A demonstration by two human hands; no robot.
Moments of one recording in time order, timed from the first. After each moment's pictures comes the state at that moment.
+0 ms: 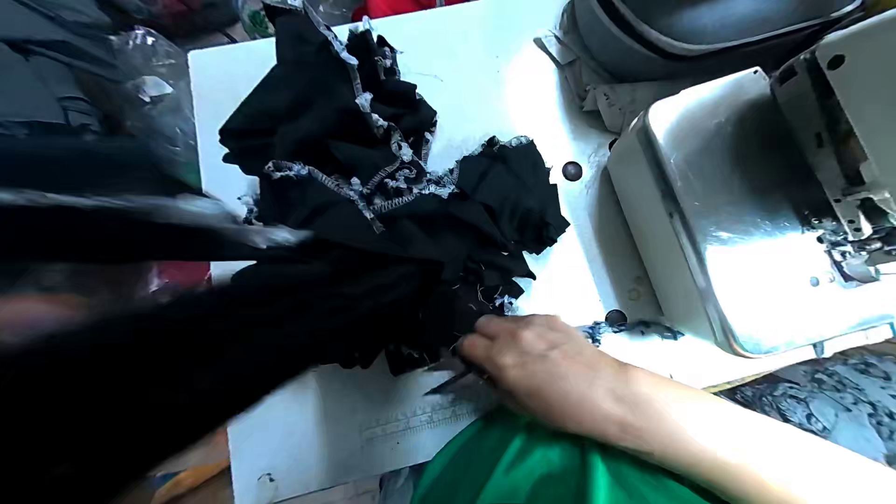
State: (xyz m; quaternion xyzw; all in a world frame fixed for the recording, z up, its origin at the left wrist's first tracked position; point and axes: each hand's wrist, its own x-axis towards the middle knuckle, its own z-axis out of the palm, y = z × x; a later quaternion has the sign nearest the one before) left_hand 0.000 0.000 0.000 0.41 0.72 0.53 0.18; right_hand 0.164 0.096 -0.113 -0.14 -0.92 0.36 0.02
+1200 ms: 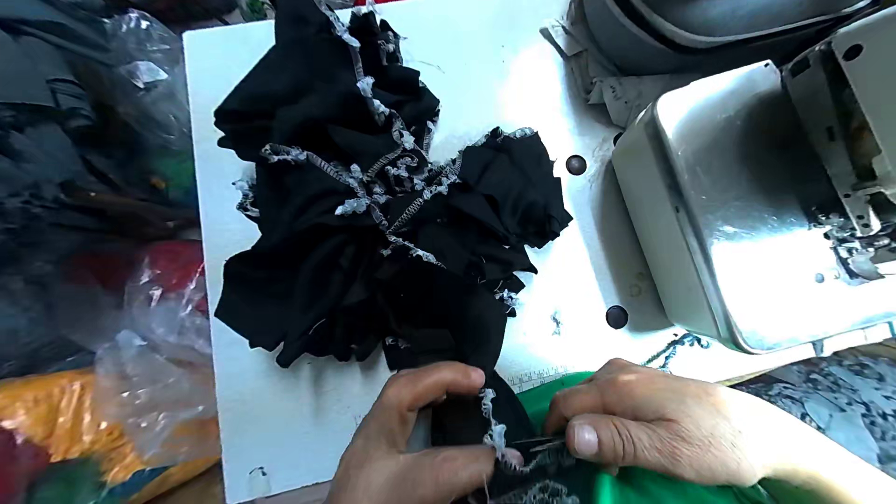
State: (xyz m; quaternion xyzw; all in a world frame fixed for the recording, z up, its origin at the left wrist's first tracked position) left_hand 0.018 -0.047 -0.092 0.61 0.55 0.44 0.35; right_hand 0.235 0.119 -0.082 -0.09 -0.69 0.71 -0.09
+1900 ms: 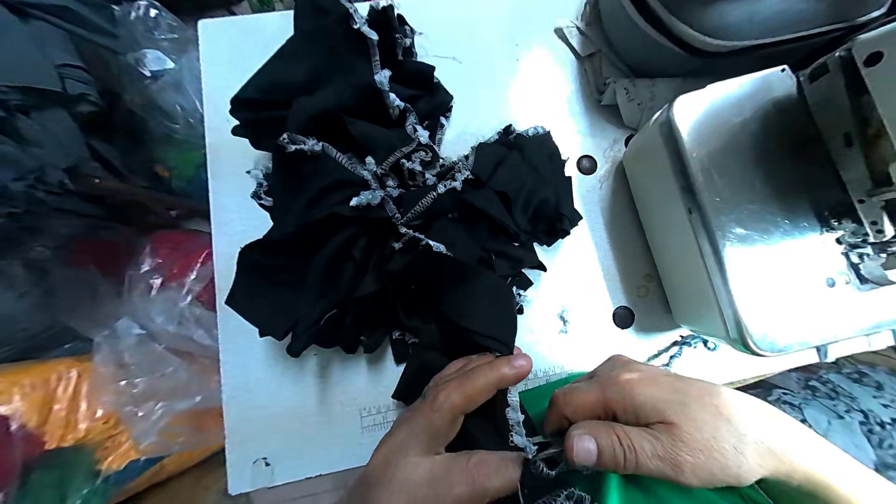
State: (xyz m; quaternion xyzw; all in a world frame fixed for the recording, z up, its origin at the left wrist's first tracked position) left_hand 0.020 -0.046 -0.104 0.64 0.48 0.47 0.37; right_hand 0.226 0.116 -0.083 -0.07 -0.72 0.69 -0.06
